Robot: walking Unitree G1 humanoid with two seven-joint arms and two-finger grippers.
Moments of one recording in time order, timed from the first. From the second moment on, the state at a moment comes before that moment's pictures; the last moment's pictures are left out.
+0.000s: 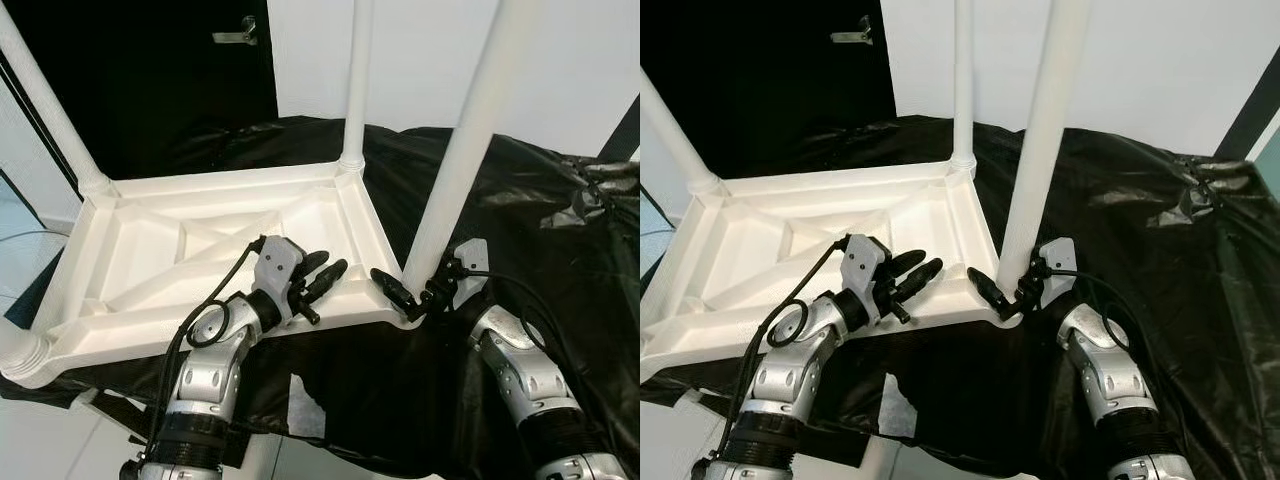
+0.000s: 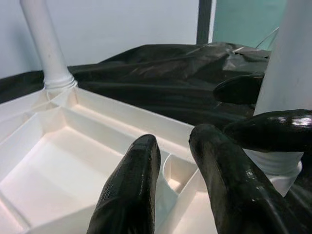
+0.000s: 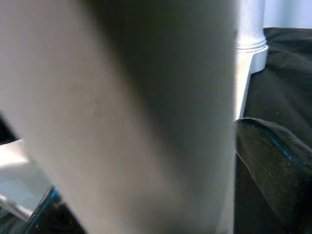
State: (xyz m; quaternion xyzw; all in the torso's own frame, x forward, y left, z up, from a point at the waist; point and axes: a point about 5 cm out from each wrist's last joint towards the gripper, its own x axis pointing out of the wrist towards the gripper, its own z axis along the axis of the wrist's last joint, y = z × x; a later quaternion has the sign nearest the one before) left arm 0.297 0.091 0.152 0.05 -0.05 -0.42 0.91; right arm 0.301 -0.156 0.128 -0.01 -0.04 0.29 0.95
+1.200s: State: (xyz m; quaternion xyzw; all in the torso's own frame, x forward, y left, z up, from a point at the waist) left arm 0.303 0.082 0.153 0.08 -0.05 -0.44 0.90; right arm 0.297 -0.163 0.129 -0.05 -0.04 0.28 0.96
